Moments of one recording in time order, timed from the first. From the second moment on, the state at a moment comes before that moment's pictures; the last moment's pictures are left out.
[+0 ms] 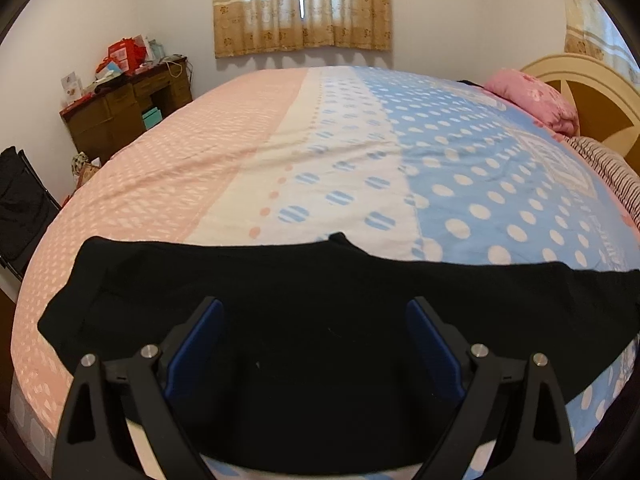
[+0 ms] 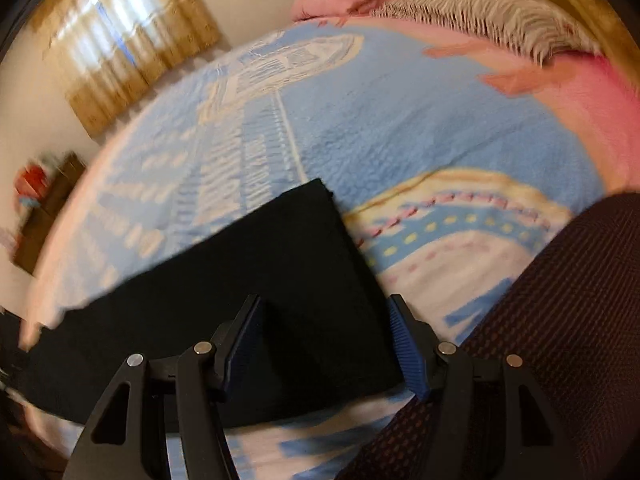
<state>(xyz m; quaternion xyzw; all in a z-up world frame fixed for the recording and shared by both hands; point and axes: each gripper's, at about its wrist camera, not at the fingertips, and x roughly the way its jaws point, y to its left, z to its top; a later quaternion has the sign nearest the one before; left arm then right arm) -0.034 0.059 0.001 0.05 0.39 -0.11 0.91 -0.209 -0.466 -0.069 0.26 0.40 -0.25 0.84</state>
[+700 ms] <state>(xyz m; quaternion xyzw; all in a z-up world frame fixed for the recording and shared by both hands) -0.037 0.092 0.001 0.01 0.39 -0.09 0.91 -0.189 -0.362 0.027 0.25 0.34 -0.09 0.91</state>
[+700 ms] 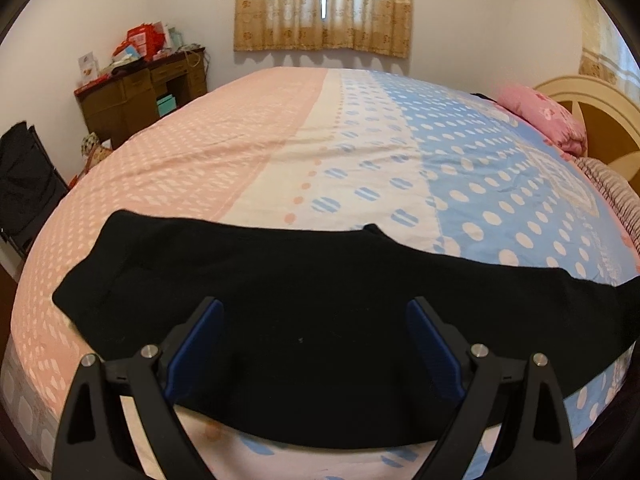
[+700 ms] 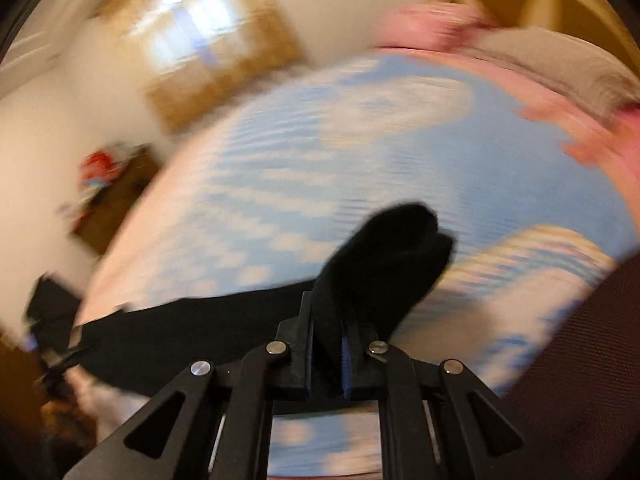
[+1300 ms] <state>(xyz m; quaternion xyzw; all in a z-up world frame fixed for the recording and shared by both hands) -0.035 0.125 -0.009 -0.01 0.40 -0.07 0.91 -0.049 -0.118 -0.061 0.14 0.41 0.12 0.90</state>
